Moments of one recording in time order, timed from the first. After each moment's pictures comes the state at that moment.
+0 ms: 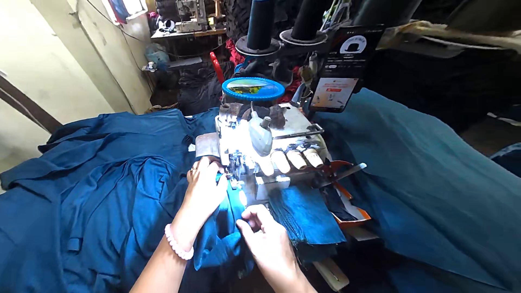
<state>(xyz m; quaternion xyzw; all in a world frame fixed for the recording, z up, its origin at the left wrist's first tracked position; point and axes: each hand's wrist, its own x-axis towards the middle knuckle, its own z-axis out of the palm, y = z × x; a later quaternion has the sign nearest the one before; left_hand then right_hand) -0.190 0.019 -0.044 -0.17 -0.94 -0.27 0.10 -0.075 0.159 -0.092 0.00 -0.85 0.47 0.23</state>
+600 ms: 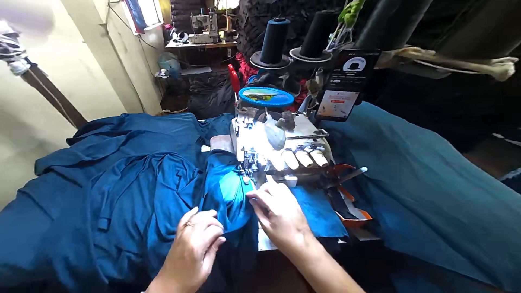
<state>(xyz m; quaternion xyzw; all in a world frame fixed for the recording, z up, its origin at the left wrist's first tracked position) -0.071 -0.064 -0.080 -0.35 -0.86 -0.28 0.23 -0.094 0.174 -0.054 0.16 -0.91 0.25 0.29</state>
